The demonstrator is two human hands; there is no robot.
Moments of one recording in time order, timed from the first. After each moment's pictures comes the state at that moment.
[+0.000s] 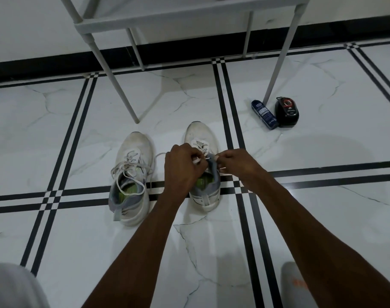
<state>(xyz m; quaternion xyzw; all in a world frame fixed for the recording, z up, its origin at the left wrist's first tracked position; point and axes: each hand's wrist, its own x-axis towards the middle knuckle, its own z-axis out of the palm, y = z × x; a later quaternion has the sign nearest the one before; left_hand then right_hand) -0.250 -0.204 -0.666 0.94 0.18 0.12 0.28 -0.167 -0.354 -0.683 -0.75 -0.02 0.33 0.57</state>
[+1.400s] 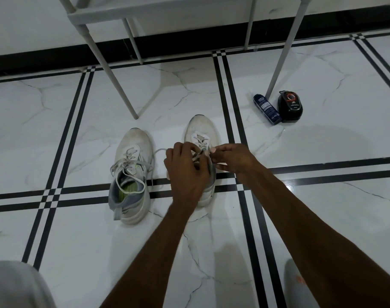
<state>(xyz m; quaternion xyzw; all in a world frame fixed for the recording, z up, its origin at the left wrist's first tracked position) -0.262 -0.227 -0.686 0.90 0.25 0.20 0.29 -0.167 -0.341 -0.680 -0.67 0.05 0.36 0.64</state>
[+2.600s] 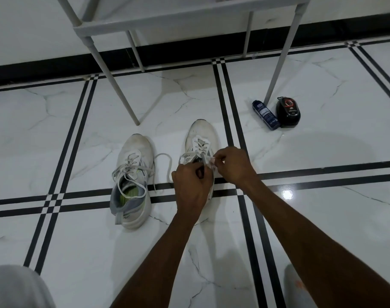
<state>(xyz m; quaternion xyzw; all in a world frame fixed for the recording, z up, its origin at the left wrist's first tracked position) -0.270 -0.231 -0.699 0.89 0.21 0.19 0.35 -0.171 -0.339 -0.687 -0.90 -0.20 0.13 0.37</state>
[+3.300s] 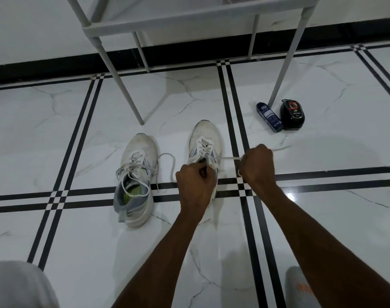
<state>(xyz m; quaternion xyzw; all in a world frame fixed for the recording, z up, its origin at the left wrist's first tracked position) -0.270 -0.236 -0.694 0.88 0.24 0.19 0.36 -0.153 -0.371 -0.717 -0.97 -0.13 0.04 0.21</state>
